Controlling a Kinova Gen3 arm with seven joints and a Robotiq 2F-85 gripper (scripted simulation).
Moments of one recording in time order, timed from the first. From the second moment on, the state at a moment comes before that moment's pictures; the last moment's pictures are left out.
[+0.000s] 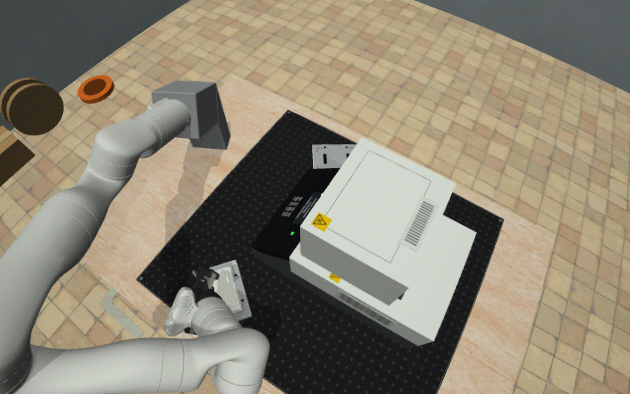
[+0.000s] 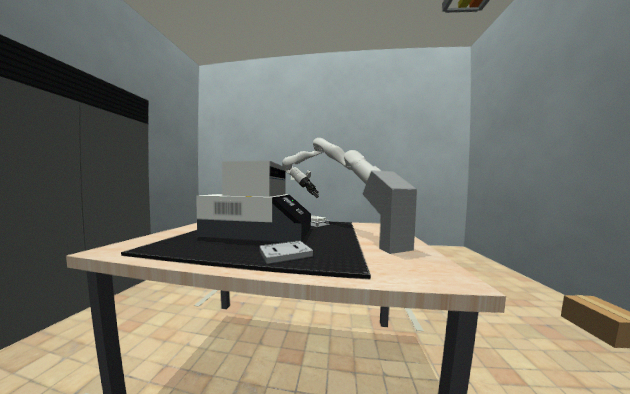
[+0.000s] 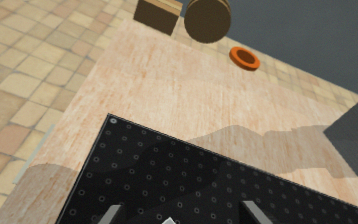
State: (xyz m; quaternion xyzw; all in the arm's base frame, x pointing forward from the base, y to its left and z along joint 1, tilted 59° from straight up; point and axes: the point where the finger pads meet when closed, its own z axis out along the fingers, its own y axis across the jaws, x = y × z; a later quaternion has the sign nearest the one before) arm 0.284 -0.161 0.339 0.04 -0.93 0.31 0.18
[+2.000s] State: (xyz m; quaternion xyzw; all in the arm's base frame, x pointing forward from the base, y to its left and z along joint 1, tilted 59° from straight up) arm 0.220 -0.059 0.411 0.04 -0.93 0.31 0.18
